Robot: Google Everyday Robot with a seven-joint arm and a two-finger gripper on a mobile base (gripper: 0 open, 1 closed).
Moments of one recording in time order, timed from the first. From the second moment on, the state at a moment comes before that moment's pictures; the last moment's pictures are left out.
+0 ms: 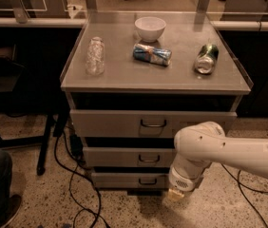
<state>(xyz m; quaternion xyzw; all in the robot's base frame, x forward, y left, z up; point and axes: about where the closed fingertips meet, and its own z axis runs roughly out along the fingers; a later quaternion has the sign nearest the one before) 0.406 -0.139 0.547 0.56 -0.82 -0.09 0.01</state>
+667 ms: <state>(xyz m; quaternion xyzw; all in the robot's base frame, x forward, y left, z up) 0.427 -0.122 0.462 0.54 -0.83 -0.13 0.03</state>
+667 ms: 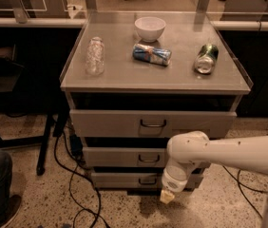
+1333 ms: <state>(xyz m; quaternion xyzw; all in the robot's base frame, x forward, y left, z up) 0.410 -0.128 0.455 0.53 -0.84 -0.15 0.04</state>
